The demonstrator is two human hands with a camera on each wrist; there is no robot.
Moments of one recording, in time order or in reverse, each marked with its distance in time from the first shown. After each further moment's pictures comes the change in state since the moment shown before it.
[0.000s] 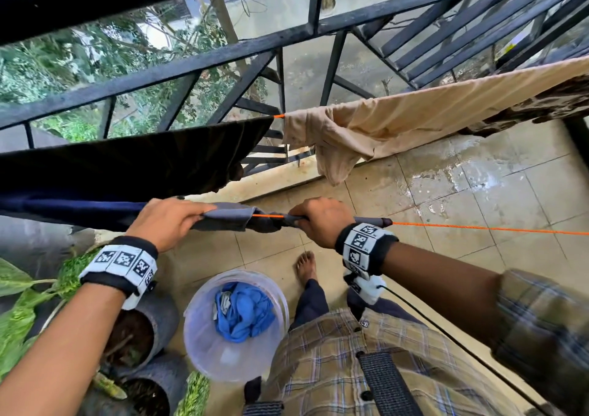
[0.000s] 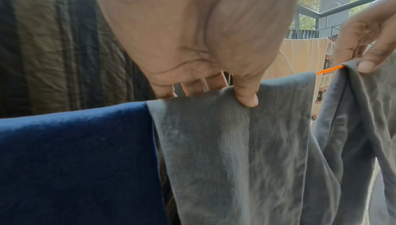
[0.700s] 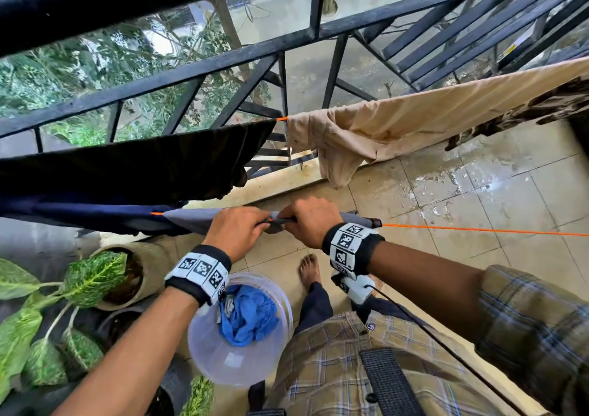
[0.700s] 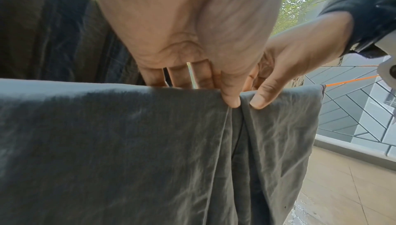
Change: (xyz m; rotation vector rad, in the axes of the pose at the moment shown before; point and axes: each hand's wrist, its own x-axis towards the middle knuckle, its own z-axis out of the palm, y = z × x) left_hand 0.027 0.104 0.028 -0.141 0.042 0.065; right_hand 0.009 -0.022 -0.001 0.052 0.039 0.034
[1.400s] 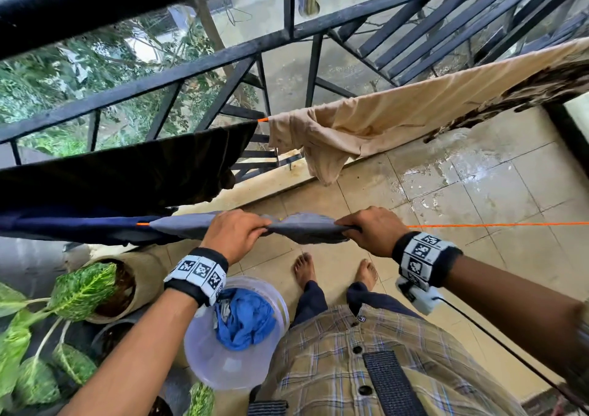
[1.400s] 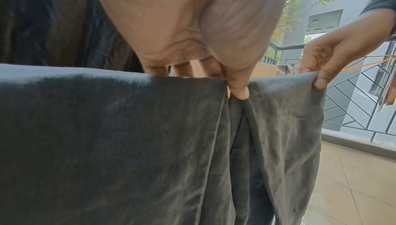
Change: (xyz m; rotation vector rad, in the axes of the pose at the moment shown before) left_hand 0.003 0.008 0.012 0.017 0.038 0.093; right_hand -0.074 0.102 -0.013 -0.072 -0.133 0.171
